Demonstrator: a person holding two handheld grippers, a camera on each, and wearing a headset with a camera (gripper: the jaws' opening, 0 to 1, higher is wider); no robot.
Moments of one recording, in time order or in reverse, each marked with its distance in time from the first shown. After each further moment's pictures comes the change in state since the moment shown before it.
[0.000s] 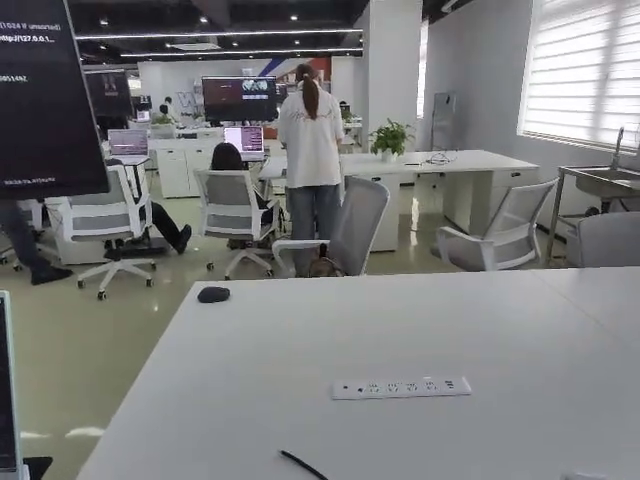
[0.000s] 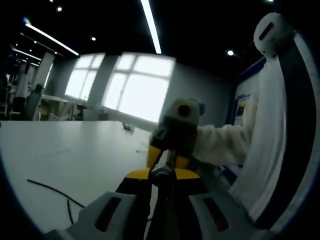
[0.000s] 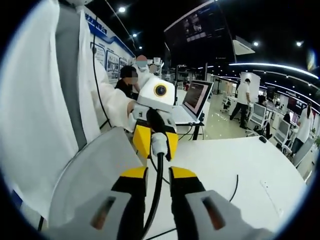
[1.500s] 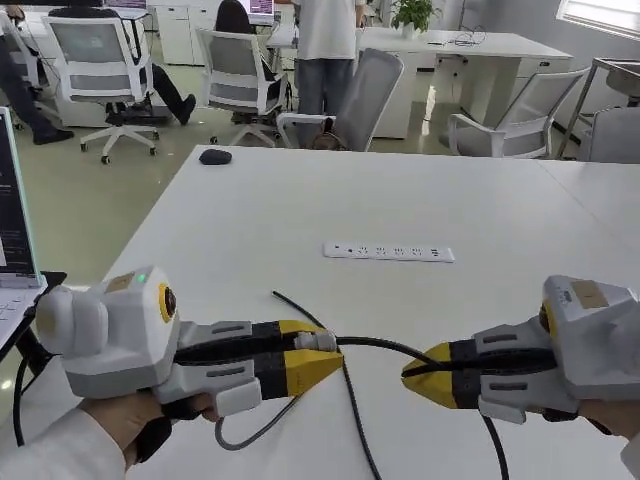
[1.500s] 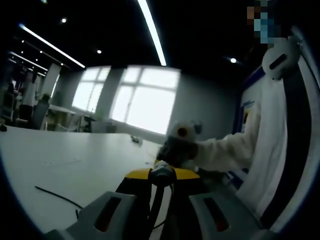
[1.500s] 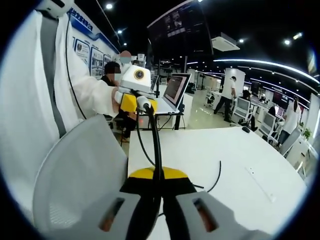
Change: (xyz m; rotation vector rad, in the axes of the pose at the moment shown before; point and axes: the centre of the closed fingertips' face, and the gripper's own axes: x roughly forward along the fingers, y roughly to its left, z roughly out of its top) left arm -0.015 0.024 0.020 0.024 -0.108 0.065; right arm -0.031 -0.042 -0.042 0.033 0.031 -0.148
